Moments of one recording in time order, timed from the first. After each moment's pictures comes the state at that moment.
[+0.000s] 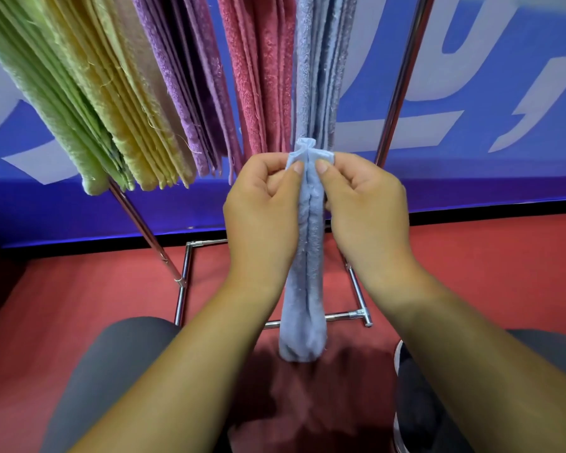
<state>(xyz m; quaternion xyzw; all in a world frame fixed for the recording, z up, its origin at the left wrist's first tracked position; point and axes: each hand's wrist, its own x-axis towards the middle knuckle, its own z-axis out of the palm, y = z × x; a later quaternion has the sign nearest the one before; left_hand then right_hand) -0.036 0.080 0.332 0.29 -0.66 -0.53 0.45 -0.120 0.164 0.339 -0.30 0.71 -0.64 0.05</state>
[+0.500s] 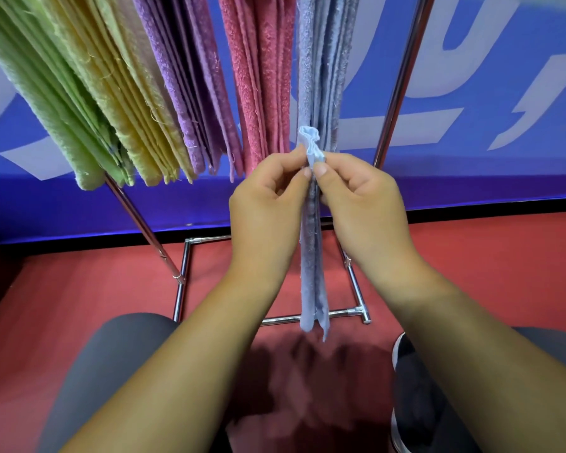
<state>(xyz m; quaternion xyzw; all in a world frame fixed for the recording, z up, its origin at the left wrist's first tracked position) -0.037 0.081 0.329 0.25 -0.68 -0.54 0.43 -0.124 0.167 0.331 -0.34 0.69 -0.64 0.10</state>
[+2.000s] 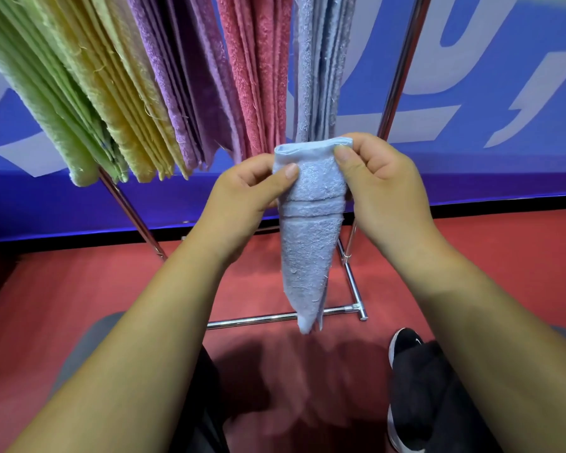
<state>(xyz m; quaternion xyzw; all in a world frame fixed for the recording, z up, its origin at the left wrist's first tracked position) -0.026 0.027 0.319 0.14 -0.69 -0.66 0.27 -0.152 0.178 0.337 -0.37 0.68 -0.63 0.09</state>
